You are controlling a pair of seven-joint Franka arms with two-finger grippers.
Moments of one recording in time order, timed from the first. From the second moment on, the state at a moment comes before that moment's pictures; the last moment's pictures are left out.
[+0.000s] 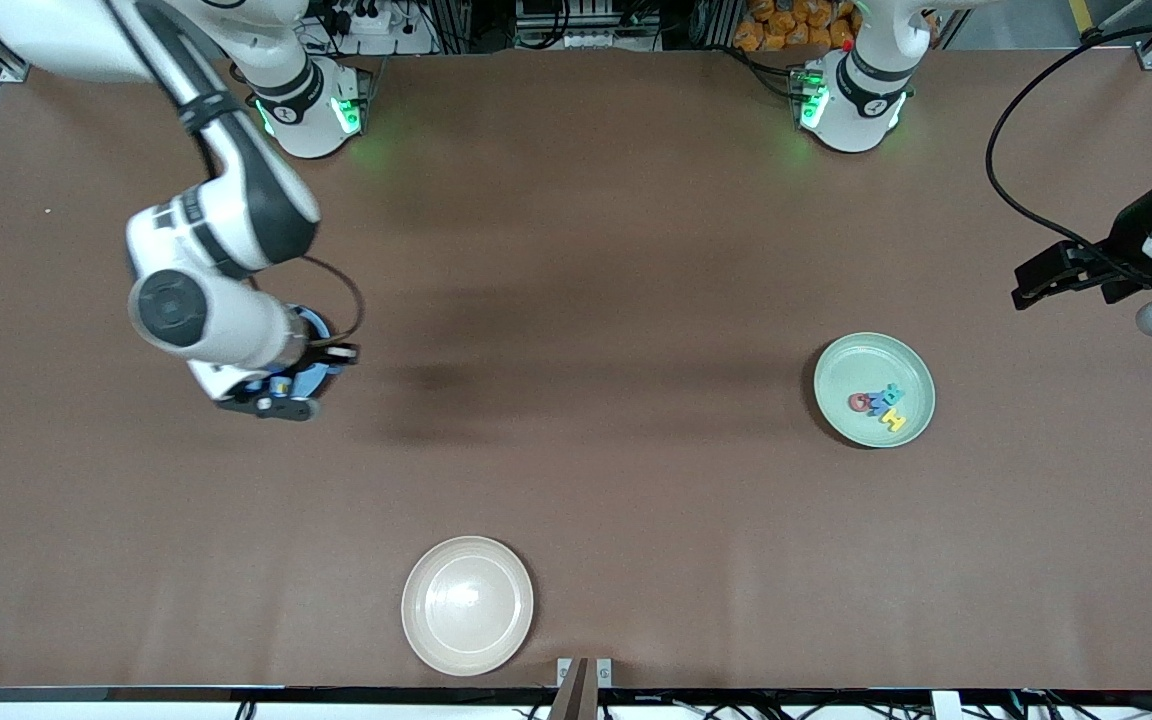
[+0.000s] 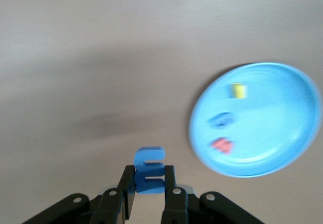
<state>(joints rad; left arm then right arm) -0.03 0.09 -0.04 -1.48 0.00 1.58 -0.14 -0.36 0.37 0.60 -1.87 -0.14 1.94 0.50</state>
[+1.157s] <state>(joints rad) -0.03 0.09 -0.04 -1.49 0.00 1.57 -0.15 -0.38 0.36 0.40 -1.78 -0.09 1.77 0.35</state>
